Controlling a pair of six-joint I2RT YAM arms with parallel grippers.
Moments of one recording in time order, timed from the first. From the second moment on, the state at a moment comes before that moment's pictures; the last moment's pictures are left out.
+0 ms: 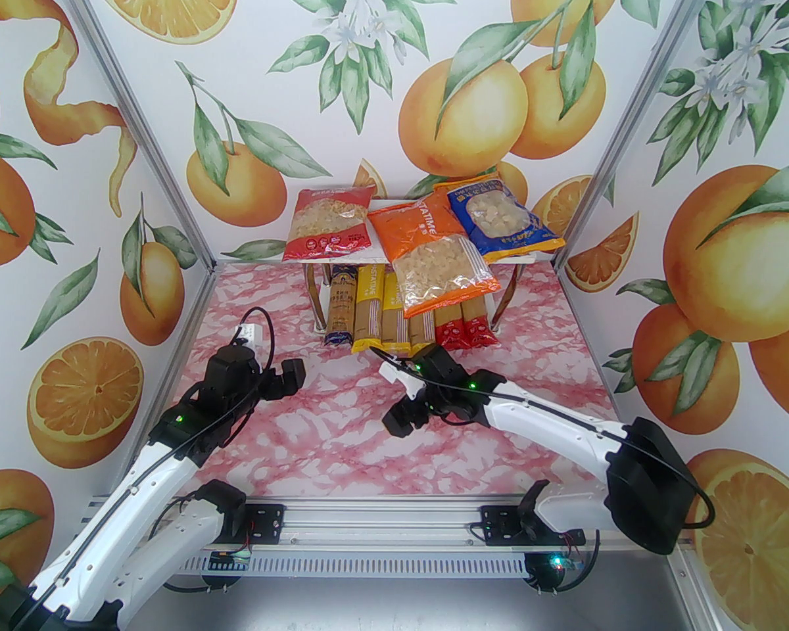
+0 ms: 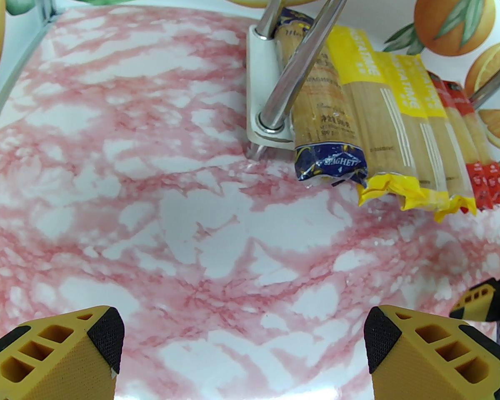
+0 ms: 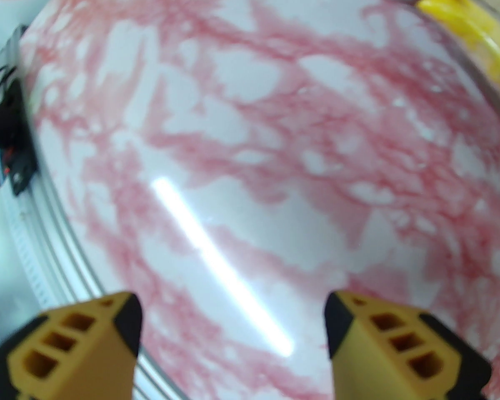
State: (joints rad) left arm -0.38 0.77 0.72 -0.60 -0.14 -0.44; right arm 0.76 1.30 0.81 -0.44 -0.37 0.09
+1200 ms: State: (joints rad) left arm -0.37 0.82 0.74 -0.58 -0.10 -0.44; right arm 0.60 1.01 0.45 0.81 0.05 0.74
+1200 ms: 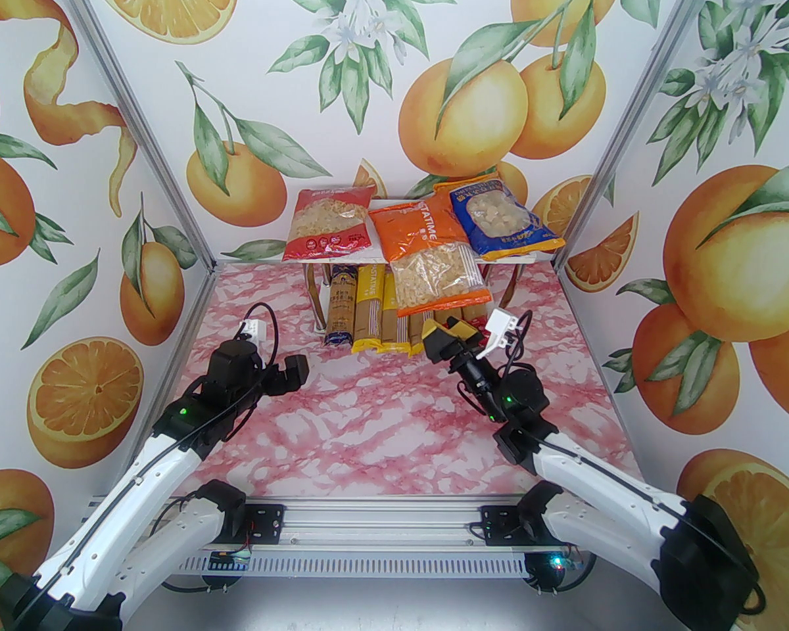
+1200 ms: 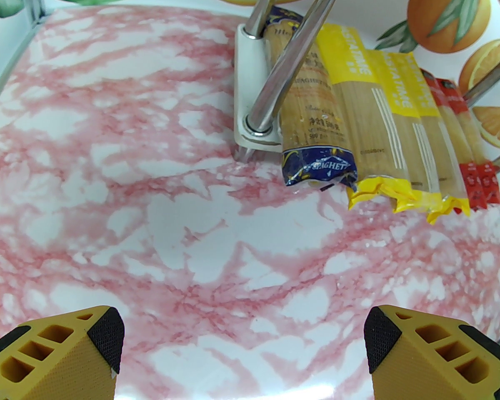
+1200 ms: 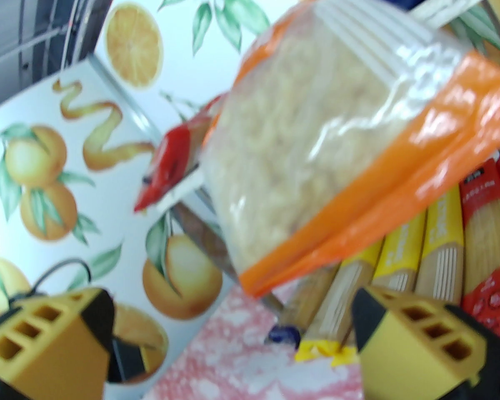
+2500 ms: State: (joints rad) left arm -0.37 0.84 0.76 -0.57 -0.06 -0.42; right arm 0.55 1.28 0.67 0.60 0.14 1.07
